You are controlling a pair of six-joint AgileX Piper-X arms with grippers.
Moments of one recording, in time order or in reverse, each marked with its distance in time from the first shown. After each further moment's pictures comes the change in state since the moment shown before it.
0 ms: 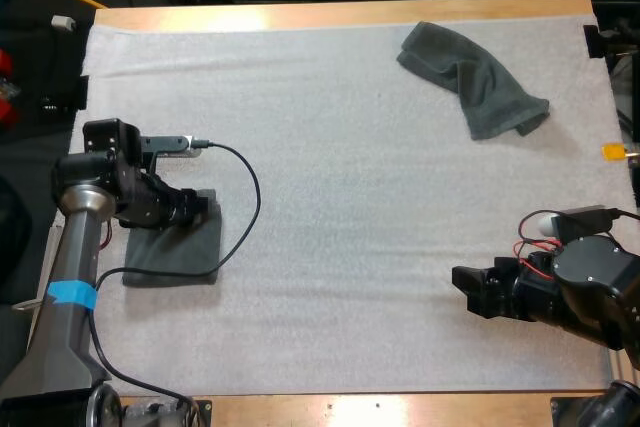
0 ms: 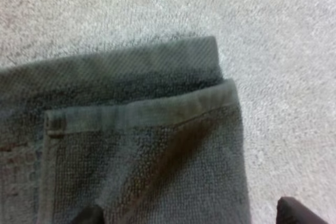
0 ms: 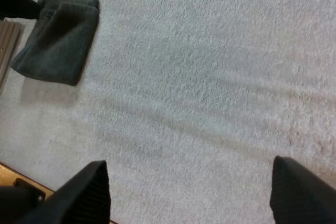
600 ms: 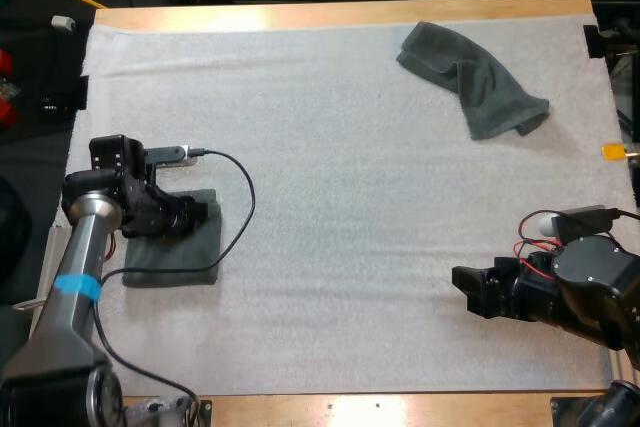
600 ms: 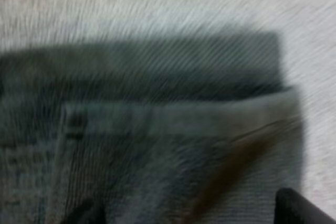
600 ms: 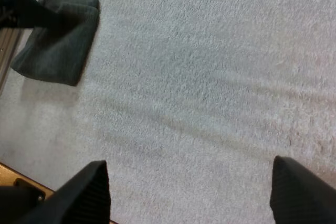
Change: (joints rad) left arm 0.039 0.074 0.091 -0.147 -0.028 -0.058; right arm 0.000 0.000 0.000 0.000 0.000 0.000
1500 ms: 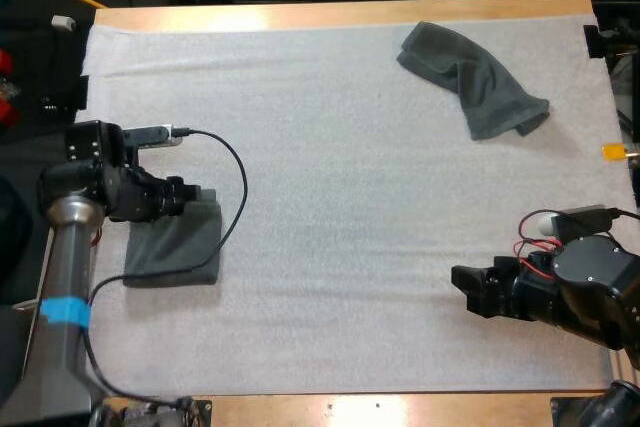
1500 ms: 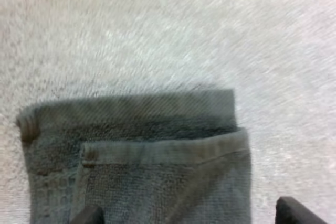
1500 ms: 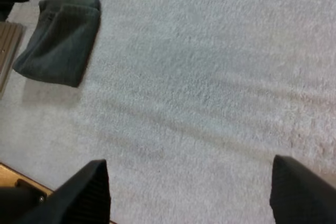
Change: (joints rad) left arm -0.001 -0.159 -0.092 0.081 0.052 -0.001; right arm 0.000 0.000 0.000 -0.008 0.000 0.000
